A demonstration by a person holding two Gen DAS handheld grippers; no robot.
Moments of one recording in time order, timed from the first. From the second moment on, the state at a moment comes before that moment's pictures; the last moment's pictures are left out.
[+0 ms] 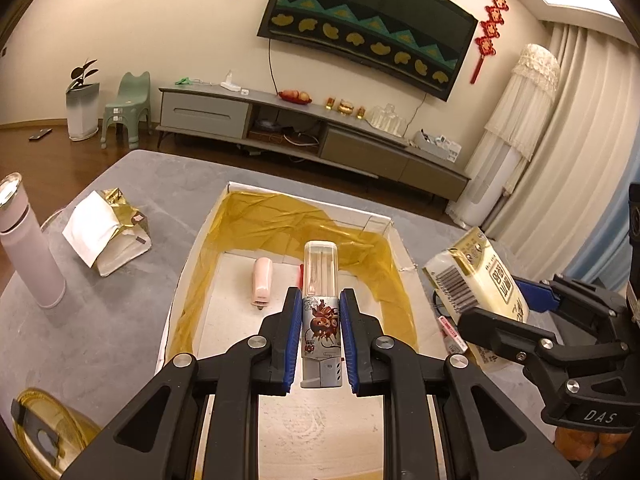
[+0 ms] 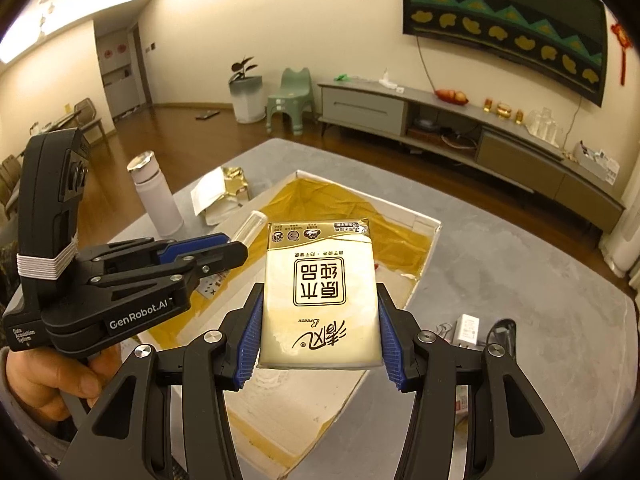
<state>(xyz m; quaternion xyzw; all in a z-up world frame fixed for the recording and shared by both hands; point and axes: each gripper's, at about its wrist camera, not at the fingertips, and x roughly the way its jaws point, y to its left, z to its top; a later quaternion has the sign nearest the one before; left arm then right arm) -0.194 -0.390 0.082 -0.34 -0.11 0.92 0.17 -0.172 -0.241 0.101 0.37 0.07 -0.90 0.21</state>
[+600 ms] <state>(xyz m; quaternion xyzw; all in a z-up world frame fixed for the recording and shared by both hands) -0.246 -0.395 0.063 -0.39 -0.10 0.90 0.15 -0.247 -0.255 0.078 0.42 0.14 -0.87 0.21</state>
